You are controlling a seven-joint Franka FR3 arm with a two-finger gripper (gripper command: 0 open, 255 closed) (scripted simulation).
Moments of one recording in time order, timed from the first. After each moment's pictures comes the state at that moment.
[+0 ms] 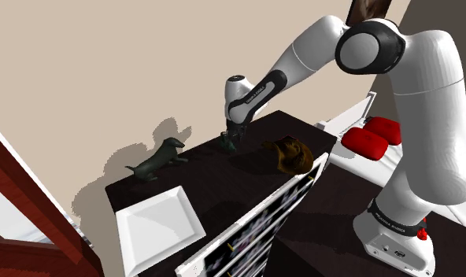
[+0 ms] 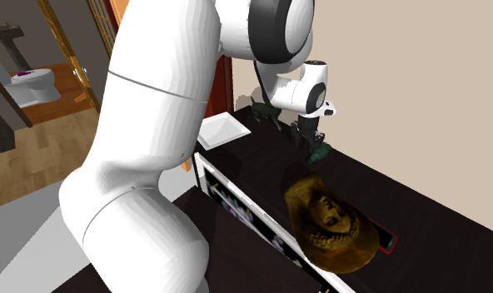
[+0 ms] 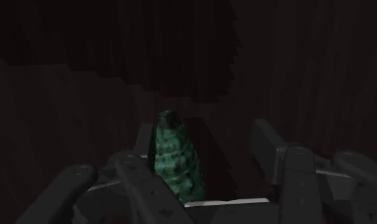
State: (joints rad) arm 0.05 0.56 0.00 -1.90 -0.11 2.51 0.29
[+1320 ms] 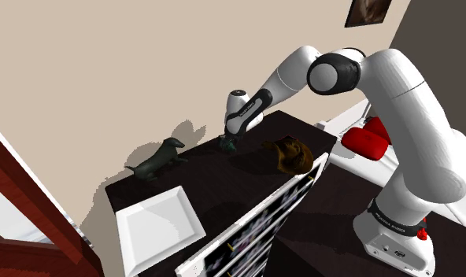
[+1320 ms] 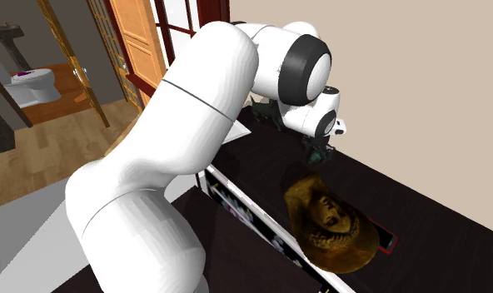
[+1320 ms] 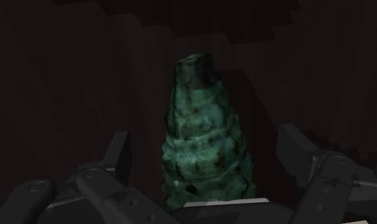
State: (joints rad) arm -0.04 0.83 0.02 -1.68 -0.05 2.68 0.23
